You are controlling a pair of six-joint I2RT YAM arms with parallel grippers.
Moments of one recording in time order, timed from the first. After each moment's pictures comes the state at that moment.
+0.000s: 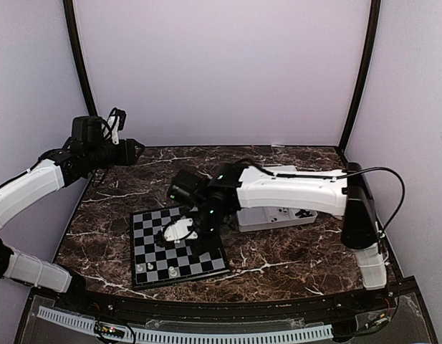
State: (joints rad) left arm -0.32 1.23 1.02 -0.22 0.07 -0.18; right arm 1.25 2.21 2.00 -1.03 -0.10 -0.71
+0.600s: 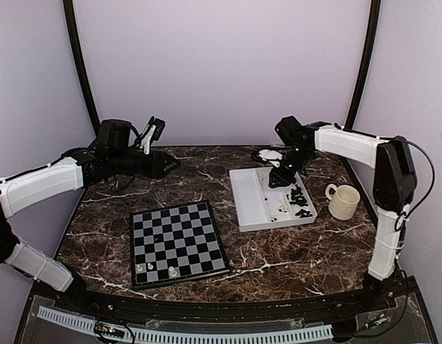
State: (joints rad) left arm -0.49 1.35 1.05 -0.18 0.32 -0.16; right arm 0.51 1.95 1.65 -0.88 -0.19 -0.58
